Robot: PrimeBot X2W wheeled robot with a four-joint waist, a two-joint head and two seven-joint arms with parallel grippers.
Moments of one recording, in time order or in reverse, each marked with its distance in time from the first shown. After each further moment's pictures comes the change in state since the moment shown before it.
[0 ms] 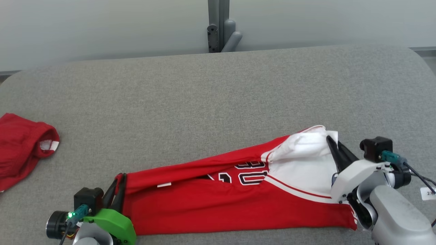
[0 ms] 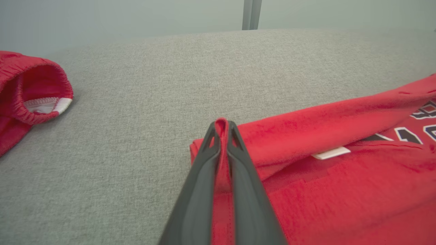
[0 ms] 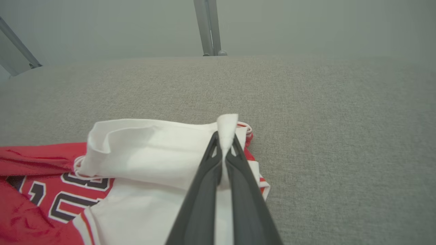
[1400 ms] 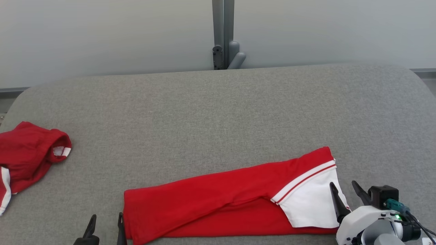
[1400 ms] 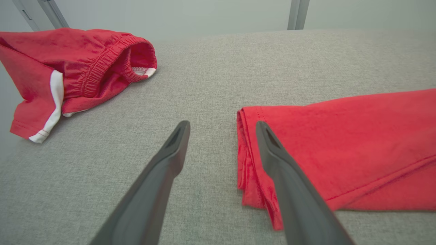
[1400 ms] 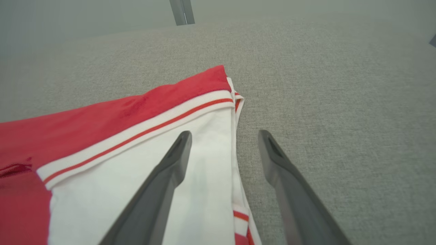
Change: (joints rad) left arm 0.333 -0.140 0.247 -0.263 0.229 0.115 0.000; right arm 0.300 0.143 -0.331 -0.083 -0.257 0.000 0.015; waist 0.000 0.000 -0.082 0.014
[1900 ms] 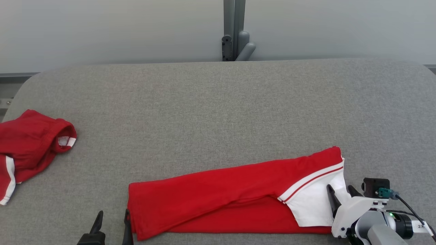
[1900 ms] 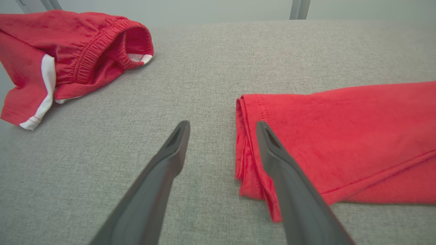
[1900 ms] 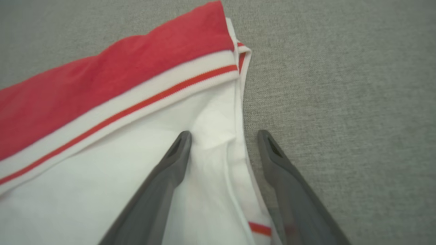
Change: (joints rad) left arm -0.022 -0.015 -0.013 0.019 0.005 -0.012 0.000; right arm -0.149 0.031 -0.002 0.268 0.021 0.000 0.090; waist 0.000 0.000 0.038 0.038
